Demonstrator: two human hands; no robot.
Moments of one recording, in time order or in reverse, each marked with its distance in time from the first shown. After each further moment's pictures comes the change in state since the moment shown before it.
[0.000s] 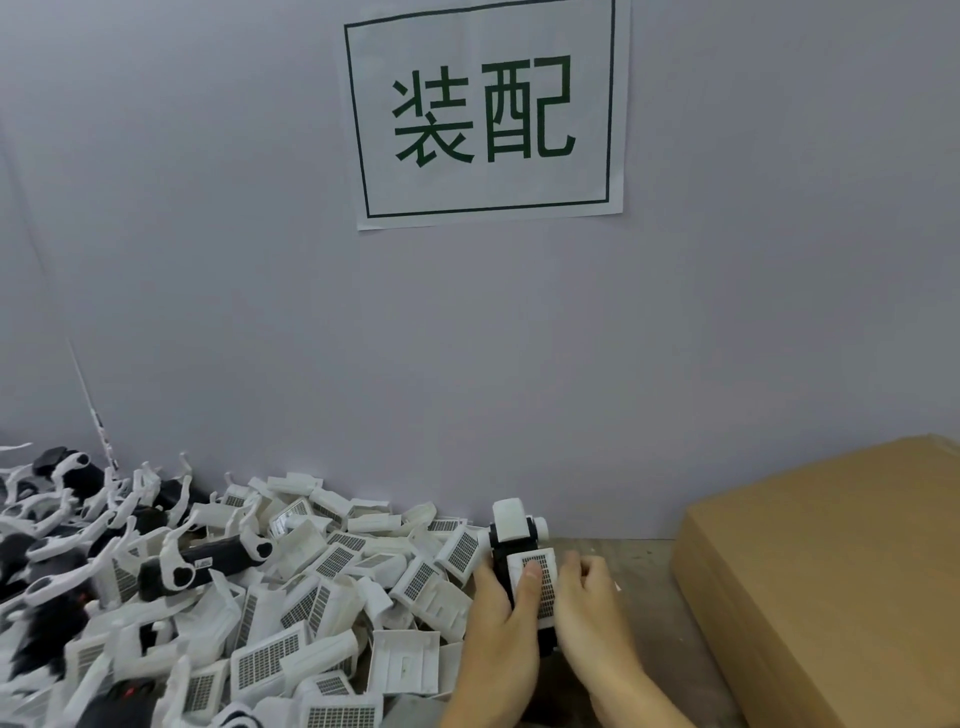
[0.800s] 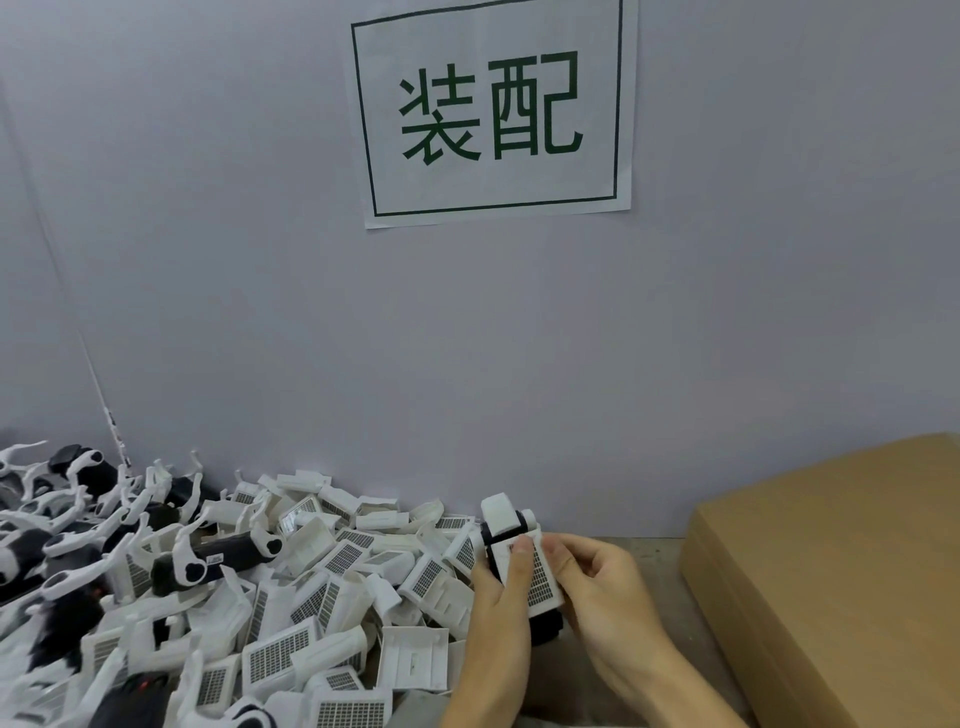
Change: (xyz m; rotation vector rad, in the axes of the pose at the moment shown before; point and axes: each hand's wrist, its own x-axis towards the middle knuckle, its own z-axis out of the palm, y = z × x) left_hand 0.002 0.007 -0.001 -0.306 0.014 -0.109; right_hand -0.001 -0.009 -0.009 0.402 -0.282 -0.135
